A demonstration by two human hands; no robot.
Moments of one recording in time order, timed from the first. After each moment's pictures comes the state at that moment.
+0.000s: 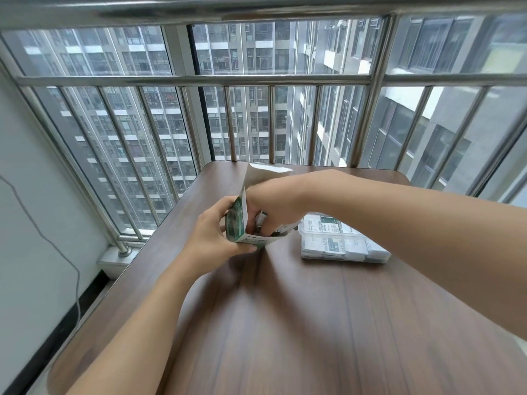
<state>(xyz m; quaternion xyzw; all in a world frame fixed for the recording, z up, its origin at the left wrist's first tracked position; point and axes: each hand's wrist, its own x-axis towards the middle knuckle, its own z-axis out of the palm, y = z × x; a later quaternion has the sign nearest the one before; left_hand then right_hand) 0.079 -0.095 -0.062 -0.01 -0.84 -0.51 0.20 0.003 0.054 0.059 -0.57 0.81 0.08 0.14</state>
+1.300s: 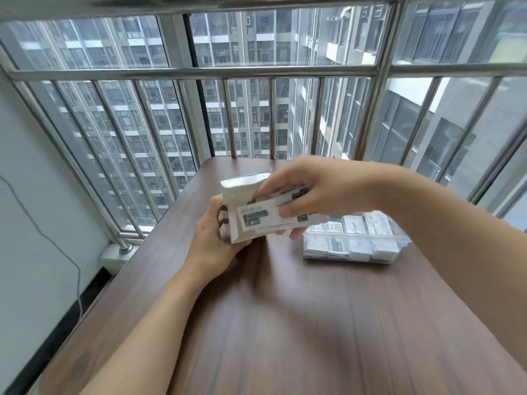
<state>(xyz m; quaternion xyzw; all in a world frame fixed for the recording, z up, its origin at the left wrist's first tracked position) 0.073 -0.094 -0.087 0.03 -0.84 -0.48 0.26 0.002 0.118 0.075 -0.44 0.78 -0.32 0.29</state>
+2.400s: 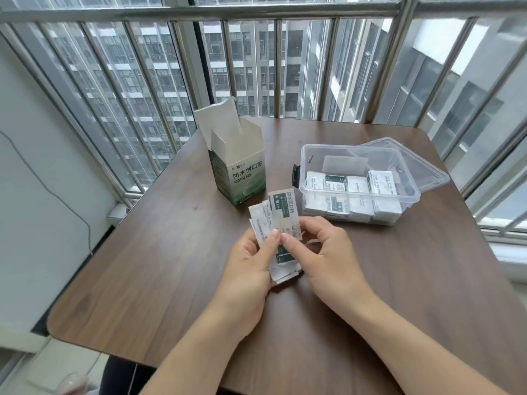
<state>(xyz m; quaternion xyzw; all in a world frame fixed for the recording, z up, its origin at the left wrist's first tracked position) 0.152 0.032 -0.083 0.17 -0.49 -0.85 0.08 0.090 0.141 -0.087 -0.21 0.77 -0.60 0.06</state>
